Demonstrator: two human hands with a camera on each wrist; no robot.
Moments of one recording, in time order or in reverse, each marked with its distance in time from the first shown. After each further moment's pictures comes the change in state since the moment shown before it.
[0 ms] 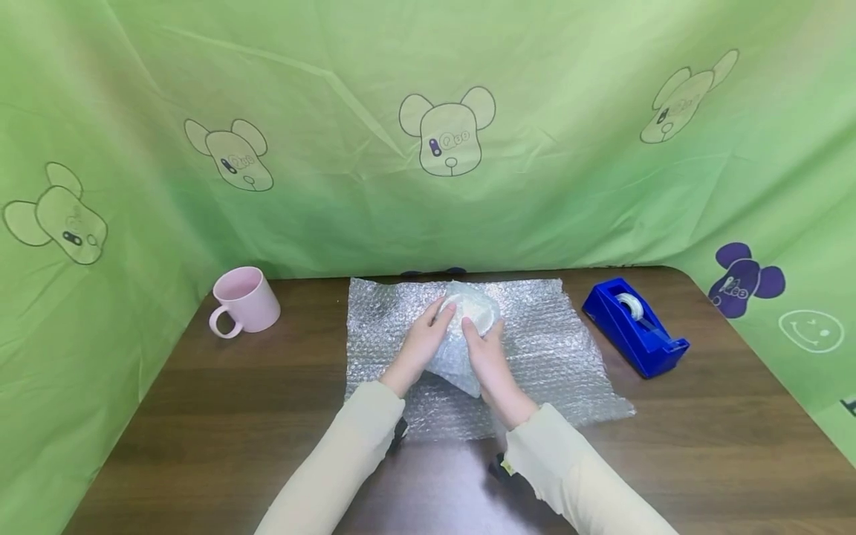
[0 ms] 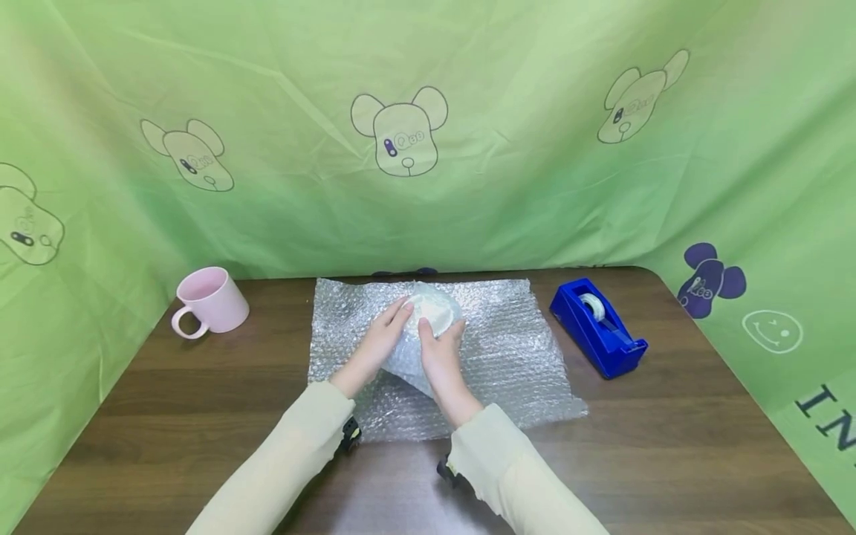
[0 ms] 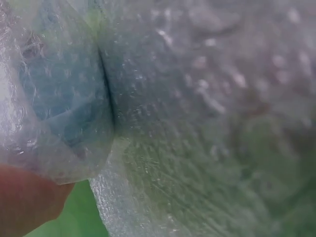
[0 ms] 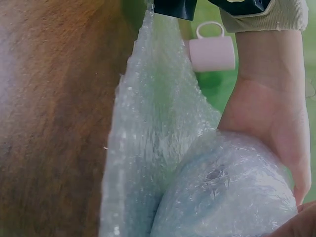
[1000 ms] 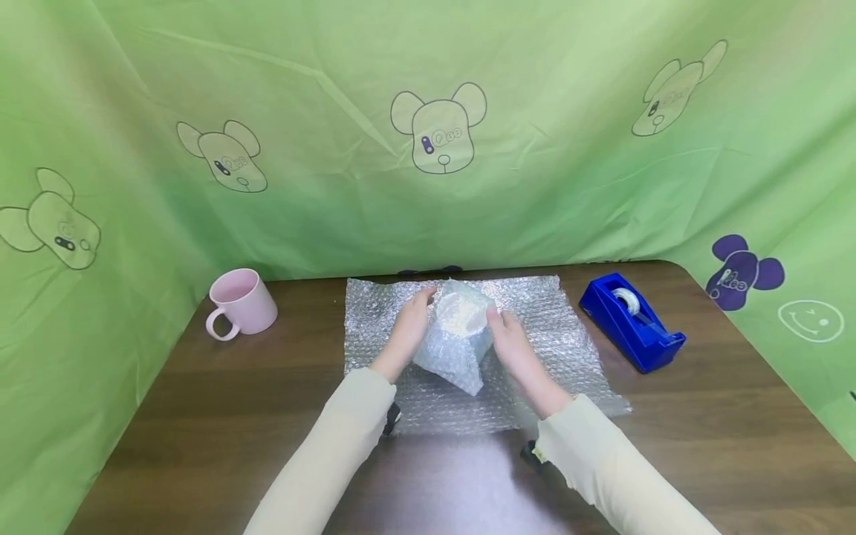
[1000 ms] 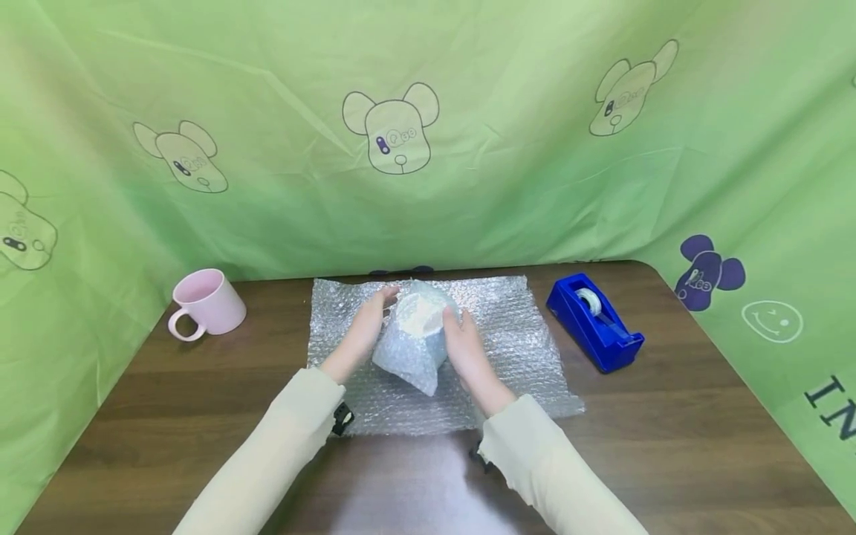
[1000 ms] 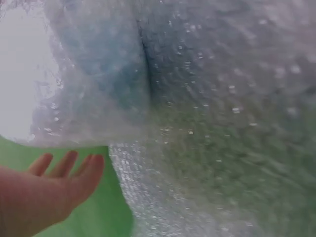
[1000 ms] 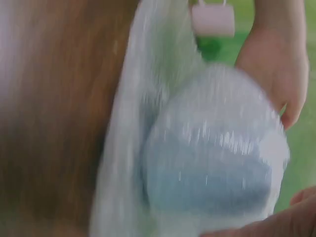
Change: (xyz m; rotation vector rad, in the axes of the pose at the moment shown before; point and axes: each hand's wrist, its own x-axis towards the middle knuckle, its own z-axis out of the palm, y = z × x) left_hand 0.010 0.020 -0.010 0.074 0.072 -0.035; right_hand 0.004 -0.011 -0.046 -0.245 -0.099 -0.003
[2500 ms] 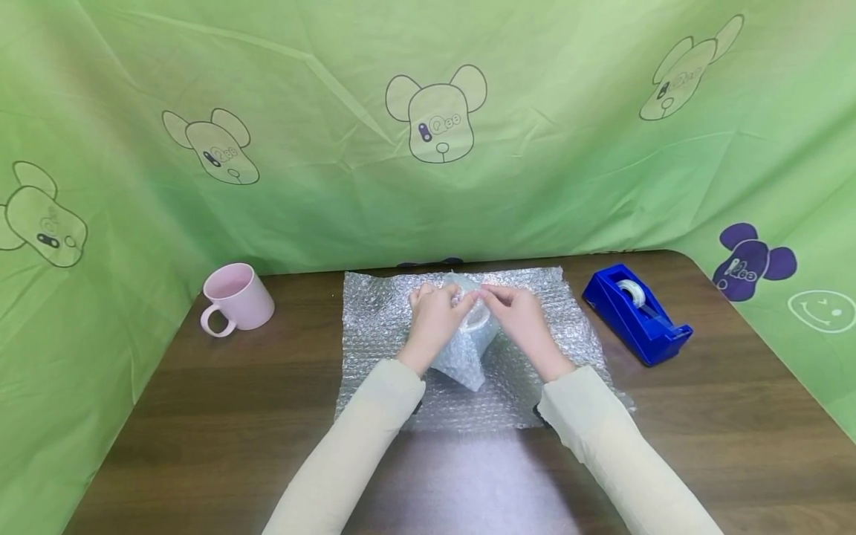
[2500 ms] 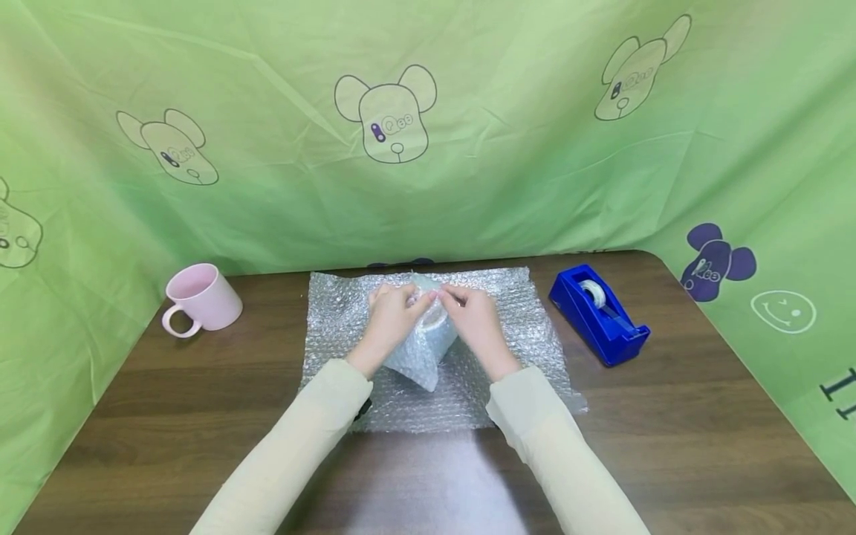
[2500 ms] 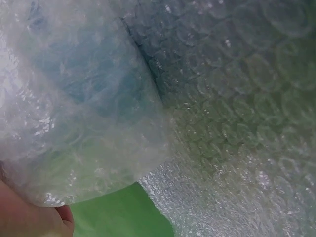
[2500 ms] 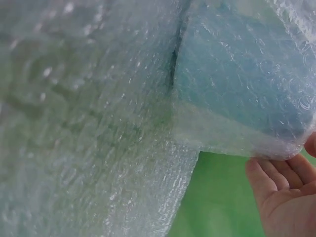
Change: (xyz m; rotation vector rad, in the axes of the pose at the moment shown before) left_hand 0.003 0.015 0.027 0.506 0.089 0.271; right_hand 0.046 0.003 -0.018 -0.263 0.124 -0.251
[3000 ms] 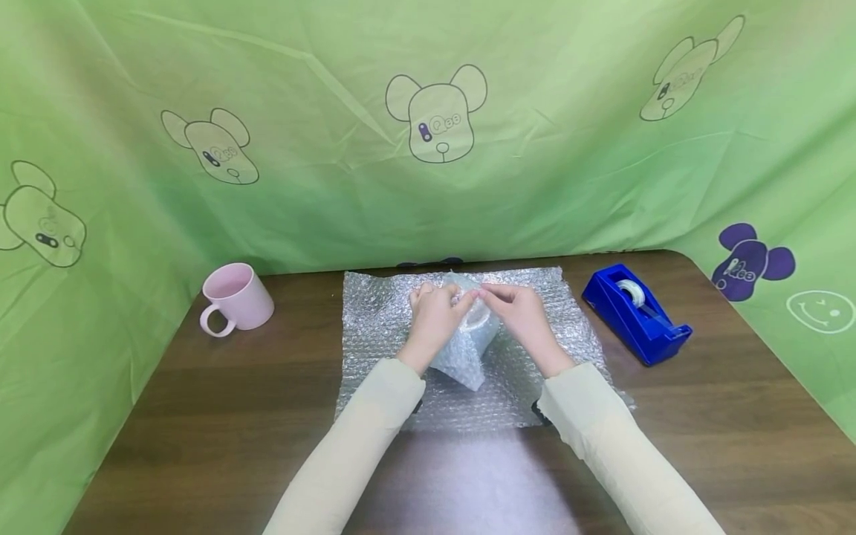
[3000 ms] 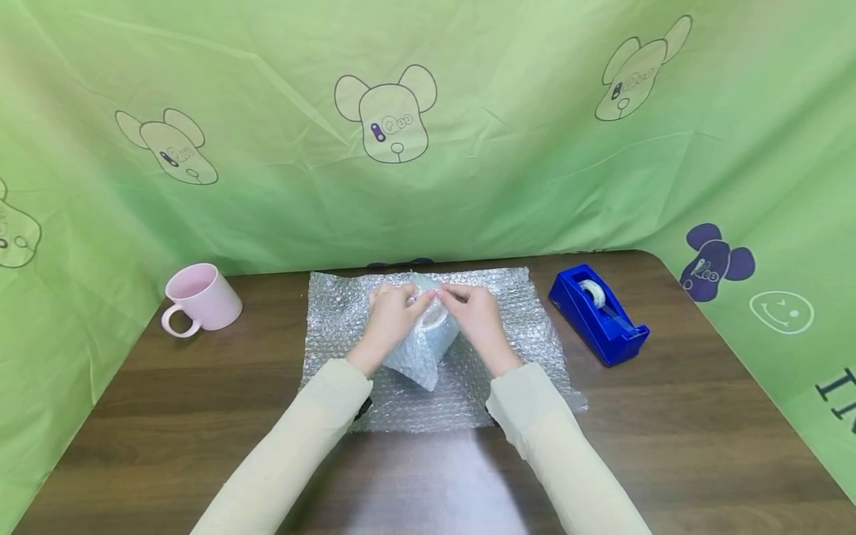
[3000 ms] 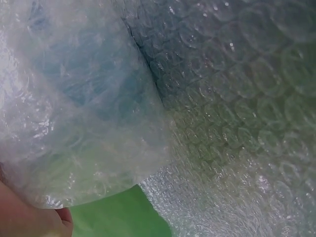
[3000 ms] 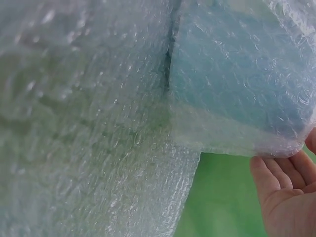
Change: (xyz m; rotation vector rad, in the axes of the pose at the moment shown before) left_hand 0.001 0.001 -0.001 -0.007 0.002 0.008; right_hand 0.002 0.000 -0.004 0.027 0.001 -0.010
